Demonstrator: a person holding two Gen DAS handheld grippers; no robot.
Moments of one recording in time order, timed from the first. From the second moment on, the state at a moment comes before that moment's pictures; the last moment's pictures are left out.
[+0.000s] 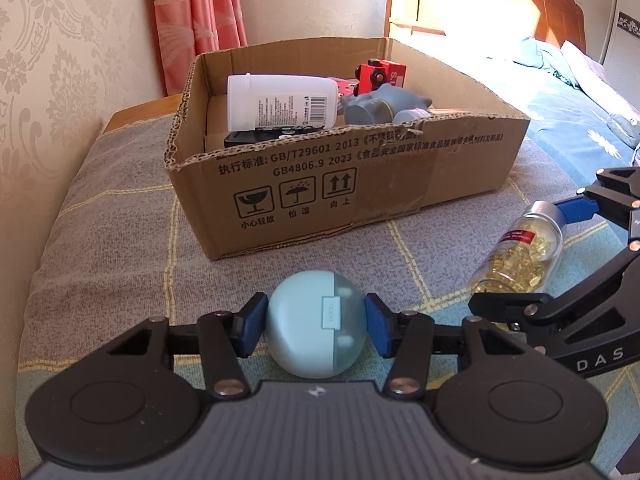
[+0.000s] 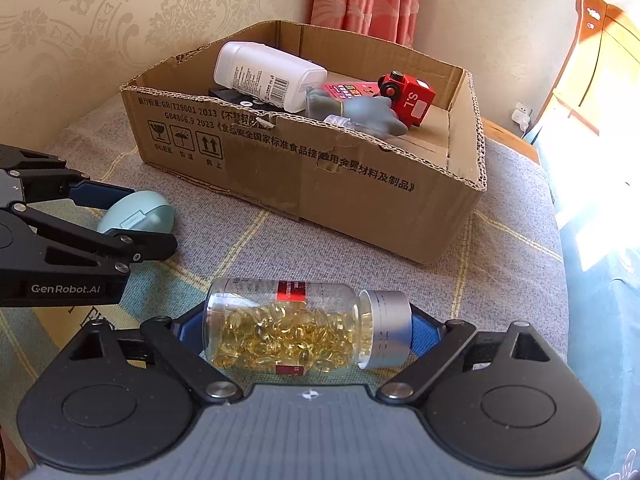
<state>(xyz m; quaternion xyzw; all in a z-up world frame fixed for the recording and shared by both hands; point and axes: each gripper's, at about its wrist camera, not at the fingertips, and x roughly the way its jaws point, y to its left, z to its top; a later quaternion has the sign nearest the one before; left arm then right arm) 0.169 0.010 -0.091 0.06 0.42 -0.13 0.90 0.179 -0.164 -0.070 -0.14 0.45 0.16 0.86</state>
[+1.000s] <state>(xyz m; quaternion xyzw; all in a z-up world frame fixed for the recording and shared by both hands) 0.149 0.032 -0.031 0.07 0.39 -0.13 0.91 0.237 -0.142 0.036 -0.15 0.36 0.23 0.89</state>
